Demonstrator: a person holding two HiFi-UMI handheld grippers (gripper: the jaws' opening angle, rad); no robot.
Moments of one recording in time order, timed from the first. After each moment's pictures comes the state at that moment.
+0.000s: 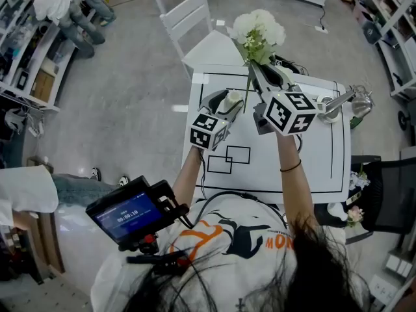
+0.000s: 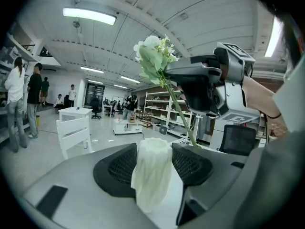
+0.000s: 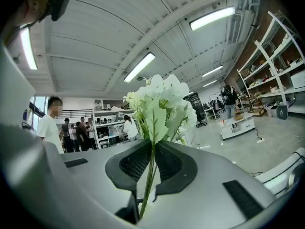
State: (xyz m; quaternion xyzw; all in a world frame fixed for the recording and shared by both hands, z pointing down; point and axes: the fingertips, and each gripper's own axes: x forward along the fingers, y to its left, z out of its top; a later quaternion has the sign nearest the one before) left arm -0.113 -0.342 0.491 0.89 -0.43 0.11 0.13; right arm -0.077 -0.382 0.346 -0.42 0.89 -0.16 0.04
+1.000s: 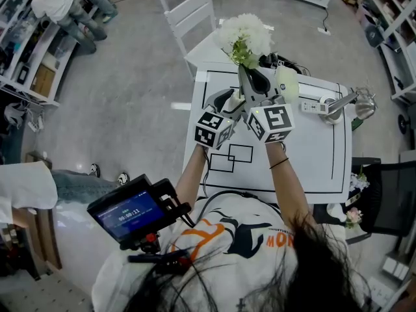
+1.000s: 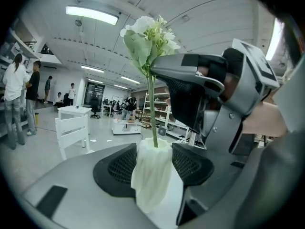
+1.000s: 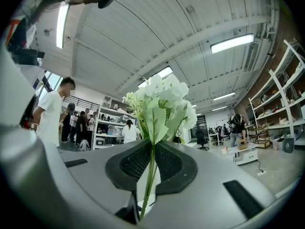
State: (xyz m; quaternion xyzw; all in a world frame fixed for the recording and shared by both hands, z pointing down) left arm -0.109 -0.340 0.493 0.89 -0.43 0.09 0.13; right arm -0.119 -0.366 0.358 -0.42 0.91 0.00 0.05
